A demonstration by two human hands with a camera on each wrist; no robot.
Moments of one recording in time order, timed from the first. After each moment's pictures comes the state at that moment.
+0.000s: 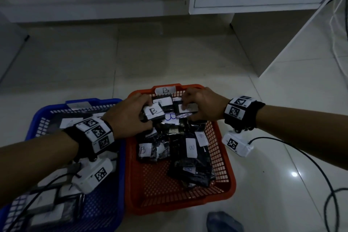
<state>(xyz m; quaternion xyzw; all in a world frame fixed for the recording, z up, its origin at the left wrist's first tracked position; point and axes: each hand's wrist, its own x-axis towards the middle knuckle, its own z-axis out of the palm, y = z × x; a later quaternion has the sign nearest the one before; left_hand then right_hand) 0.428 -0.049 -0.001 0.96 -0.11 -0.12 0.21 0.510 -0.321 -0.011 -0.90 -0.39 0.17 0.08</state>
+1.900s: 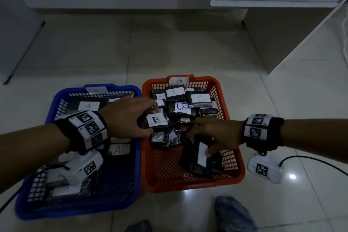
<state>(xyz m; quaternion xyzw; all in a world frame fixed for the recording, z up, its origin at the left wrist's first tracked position) 0.384 -0.008 0.014 0.95 -0.24 -0.14 0.17 0.427 -0.321 -0.015 -0.80 -0.47 0.36 0.06</state>
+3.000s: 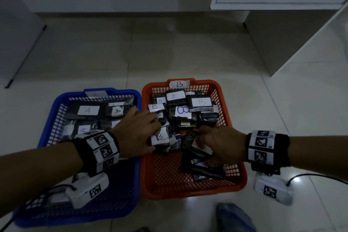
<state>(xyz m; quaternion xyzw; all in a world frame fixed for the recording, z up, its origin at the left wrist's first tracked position) 0.365 -0.027 -0.027 0.95 -0.30 -0.07 0.02 0.403 -0.318 -0.010 -0.85 -0.42 0.31 -0.06</state>
